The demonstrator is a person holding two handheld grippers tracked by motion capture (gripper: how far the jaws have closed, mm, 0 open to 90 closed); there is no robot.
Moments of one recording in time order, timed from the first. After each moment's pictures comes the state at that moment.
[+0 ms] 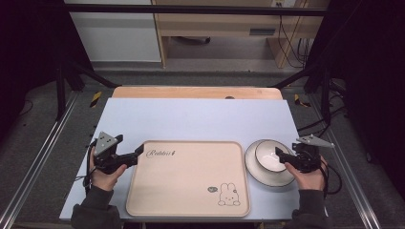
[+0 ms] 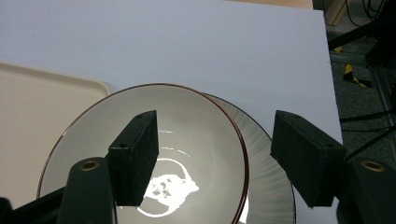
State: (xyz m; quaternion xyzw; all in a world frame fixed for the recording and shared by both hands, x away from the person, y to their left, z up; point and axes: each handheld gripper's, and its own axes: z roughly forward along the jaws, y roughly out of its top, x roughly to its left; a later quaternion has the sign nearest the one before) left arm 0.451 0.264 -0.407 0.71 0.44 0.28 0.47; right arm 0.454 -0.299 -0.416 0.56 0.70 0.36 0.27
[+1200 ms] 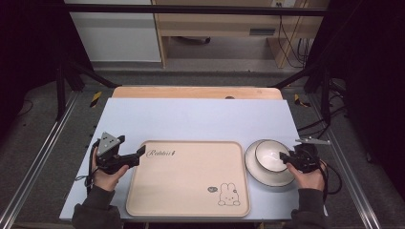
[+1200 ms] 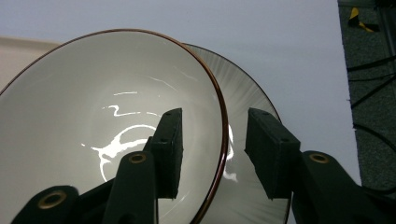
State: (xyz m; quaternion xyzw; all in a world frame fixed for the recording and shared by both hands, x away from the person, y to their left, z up) left arm 0.453 0.260 -0.410 0.72 0.44 0.28 0.46; right arm 0.464 -0.308 -0.434 0.62 0.70 0.31 0.20
